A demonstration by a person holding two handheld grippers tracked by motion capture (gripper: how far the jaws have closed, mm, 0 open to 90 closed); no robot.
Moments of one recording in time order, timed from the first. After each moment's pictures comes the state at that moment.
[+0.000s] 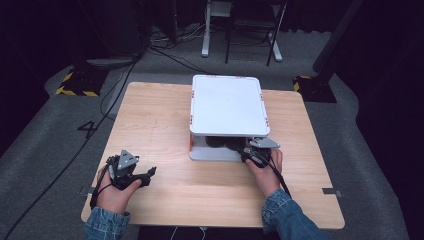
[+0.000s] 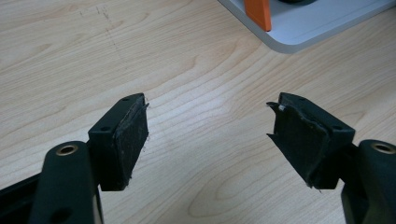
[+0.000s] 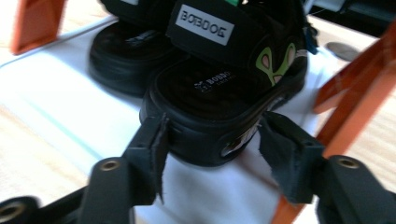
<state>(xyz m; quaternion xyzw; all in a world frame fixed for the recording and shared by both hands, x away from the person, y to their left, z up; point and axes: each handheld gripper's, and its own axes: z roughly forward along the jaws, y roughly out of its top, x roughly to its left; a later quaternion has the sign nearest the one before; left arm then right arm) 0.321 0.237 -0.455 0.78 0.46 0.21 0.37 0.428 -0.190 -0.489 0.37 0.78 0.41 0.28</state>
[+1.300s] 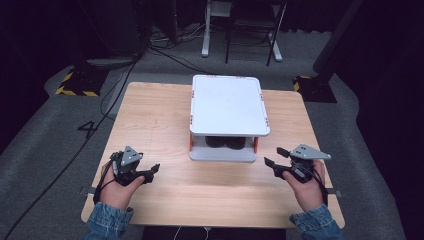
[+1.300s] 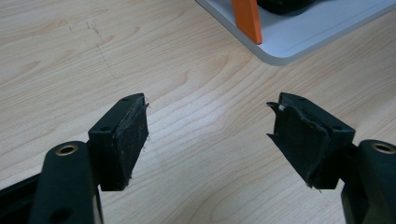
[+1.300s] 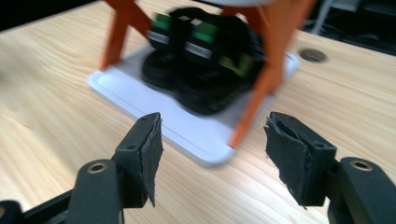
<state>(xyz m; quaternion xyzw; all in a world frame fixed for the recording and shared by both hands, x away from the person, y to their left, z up) 0.332 0.232 -0.450 0.78 0.45 0.20 0.38 0.355 -0.276 -0.420 0.38 0.78 0.44 0.23</state>
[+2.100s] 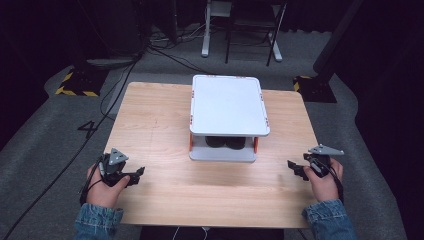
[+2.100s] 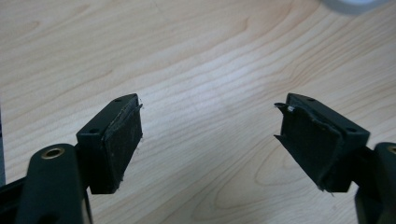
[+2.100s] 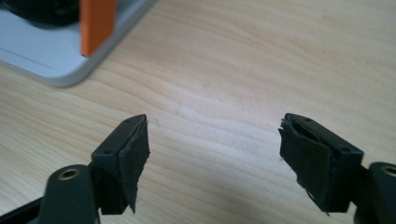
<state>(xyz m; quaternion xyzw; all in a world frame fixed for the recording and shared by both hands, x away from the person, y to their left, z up) 0.336 0.270 -0.471 0.79 0.48 0.20 0.32 0.388 -0.353 -0.469 0.50 0.77 0.33 0.22</state>
